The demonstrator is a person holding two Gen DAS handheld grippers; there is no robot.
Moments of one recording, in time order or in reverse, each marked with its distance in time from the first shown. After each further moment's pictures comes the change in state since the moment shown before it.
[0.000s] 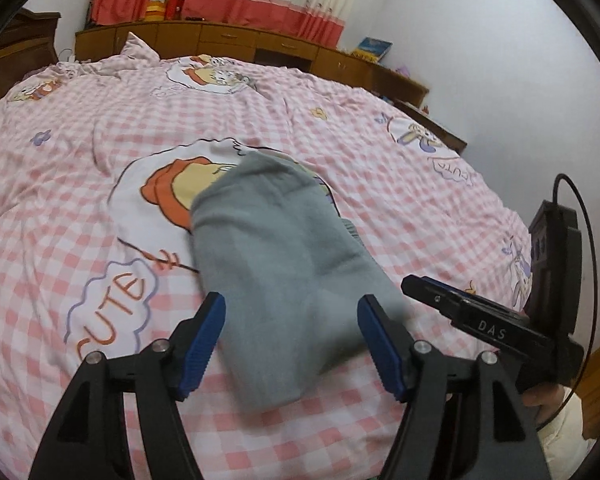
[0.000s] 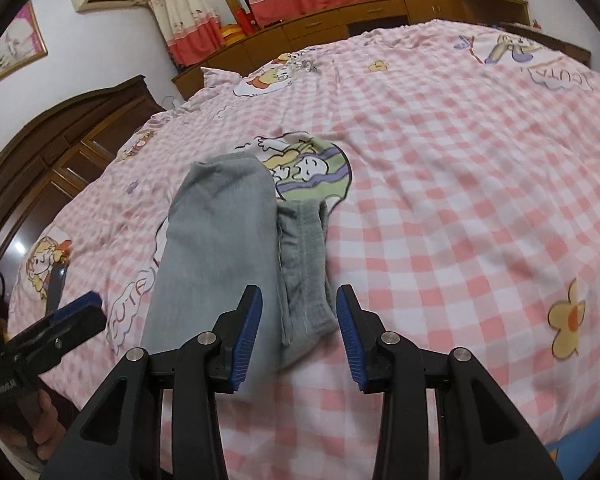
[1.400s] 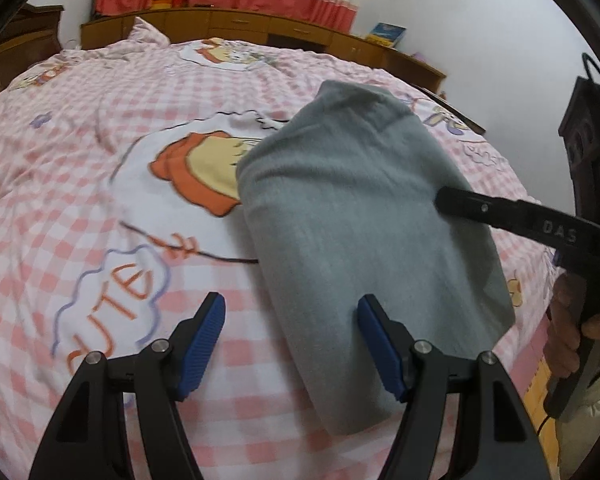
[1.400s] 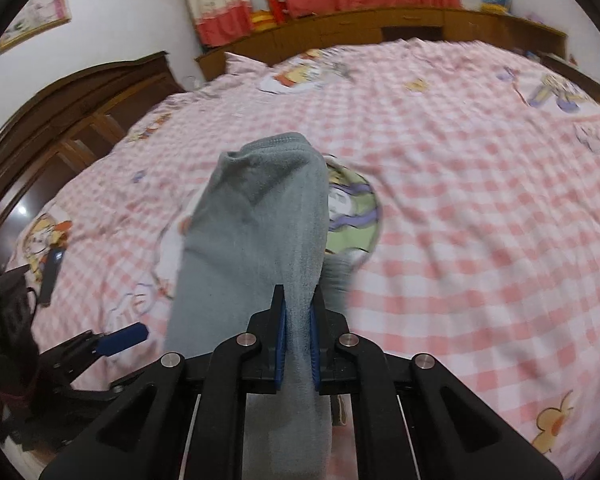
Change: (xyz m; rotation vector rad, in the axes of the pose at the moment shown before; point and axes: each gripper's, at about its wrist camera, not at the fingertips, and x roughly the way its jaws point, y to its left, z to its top) left arm 0.054 0.015 -0.006 0.006 0.062 0.046; right arm 0.029 0.010 0.049 -0.112 0.048 0.009
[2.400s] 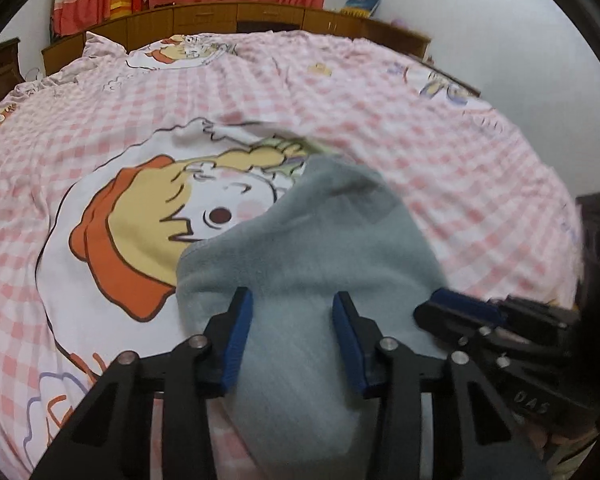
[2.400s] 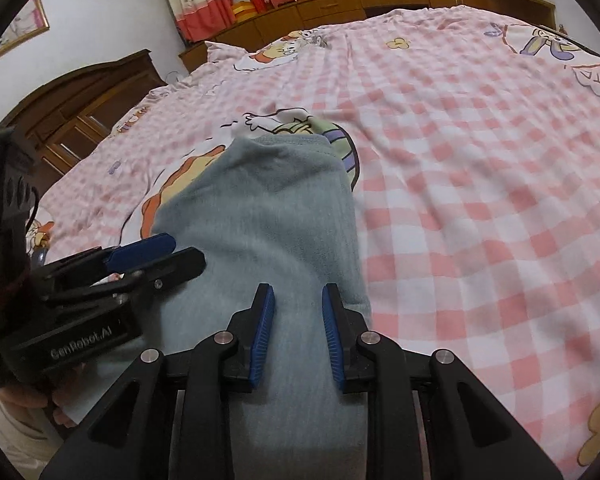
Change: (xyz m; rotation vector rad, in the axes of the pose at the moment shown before) left arm 0.088 -0.032 0.059 0.151 0.060 0.043; right arm 0.044 -0.024 -0.029 0.052 0.025 0.016
